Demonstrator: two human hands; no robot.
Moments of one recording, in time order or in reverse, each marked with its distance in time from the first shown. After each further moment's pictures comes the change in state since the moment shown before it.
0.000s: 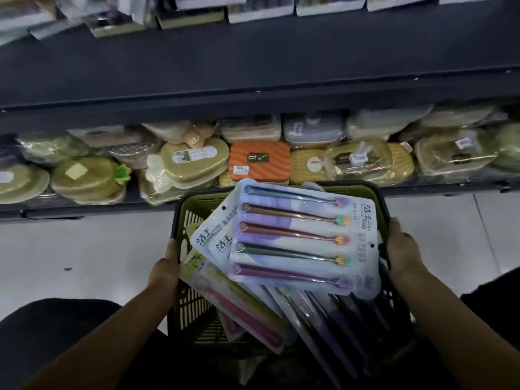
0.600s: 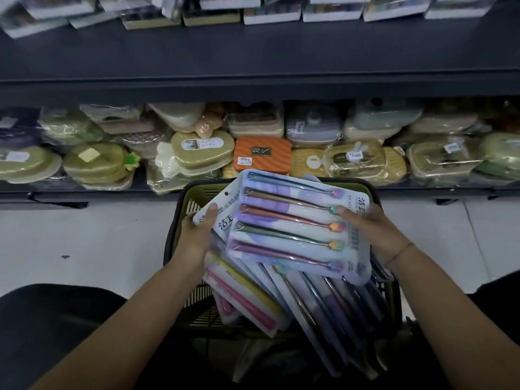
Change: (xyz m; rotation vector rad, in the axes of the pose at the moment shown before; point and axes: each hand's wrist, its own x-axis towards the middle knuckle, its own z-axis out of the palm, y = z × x) left_hand -0.099 0.041 0.029 -0.411 -0.240 0.302; right_hand -0.045 -0.024 0.000 0.144 -0.551 -0.418
